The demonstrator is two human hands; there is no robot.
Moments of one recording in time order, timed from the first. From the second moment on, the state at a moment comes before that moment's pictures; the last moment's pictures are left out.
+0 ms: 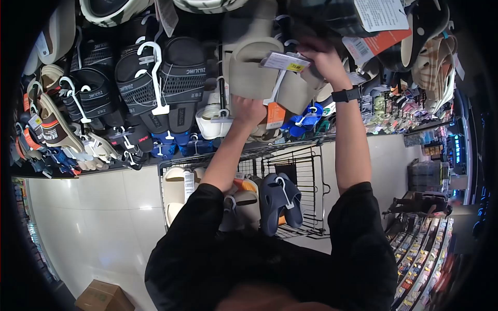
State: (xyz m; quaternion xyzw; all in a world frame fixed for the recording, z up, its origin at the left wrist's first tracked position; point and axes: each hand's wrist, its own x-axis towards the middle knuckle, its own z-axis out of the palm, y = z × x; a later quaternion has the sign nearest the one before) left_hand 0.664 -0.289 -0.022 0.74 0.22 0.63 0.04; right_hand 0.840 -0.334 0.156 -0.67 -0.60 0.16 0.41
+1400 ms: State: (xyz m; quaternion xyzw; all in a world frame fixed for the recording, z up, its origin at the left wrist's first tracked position) left_hand 0.447 -0.627 0.012 0.80 0.26 0.53 0.11; right_hand 0.488 -0.802 0.020 -0.30 -0.06 0.46 0.83
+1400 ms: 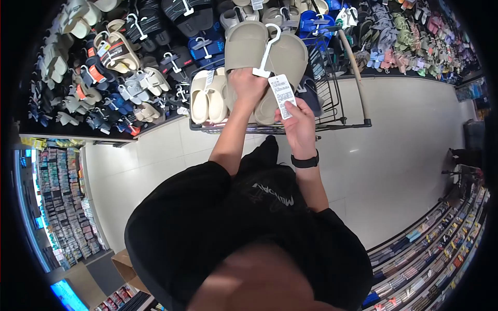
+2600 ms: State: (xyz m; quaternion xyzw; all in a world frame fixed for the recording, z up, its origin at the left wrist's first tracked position) left_hand 0.482 -0.628 -0.118 0.84 0.41 0.27 0.23; right_hand 0.671 -0.905 -0.092 -0.92 -0.22 -0.14 0.30
